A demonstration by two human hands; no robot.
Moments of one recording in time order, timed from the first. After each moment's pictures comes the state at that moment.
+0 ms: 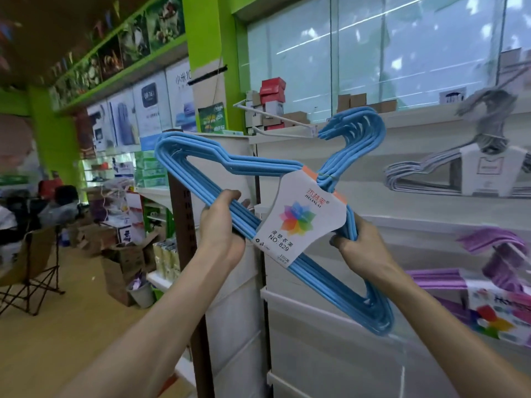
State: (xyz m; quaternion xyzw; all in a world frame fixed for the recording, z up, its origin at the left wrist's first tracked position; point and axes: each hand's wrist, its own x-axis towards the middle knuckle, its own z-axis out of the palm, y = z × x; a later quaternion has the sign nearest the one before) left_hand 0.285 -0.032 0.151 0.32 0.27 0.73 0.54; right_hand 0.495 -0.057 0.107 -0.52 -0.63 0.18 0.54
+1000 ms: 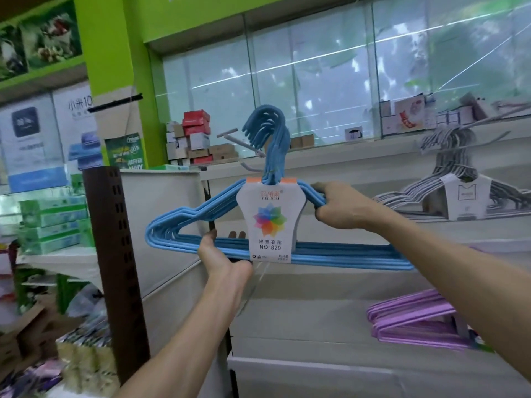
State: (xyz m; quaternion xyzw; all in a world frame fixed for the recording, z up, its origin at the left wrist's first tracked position) left_hand 0.282 0.124 0.172 0.12 0.15 0.60 0.77; right_hand 0.457 0.030 0.238 -0.70 -0.64 -0.04 0.33
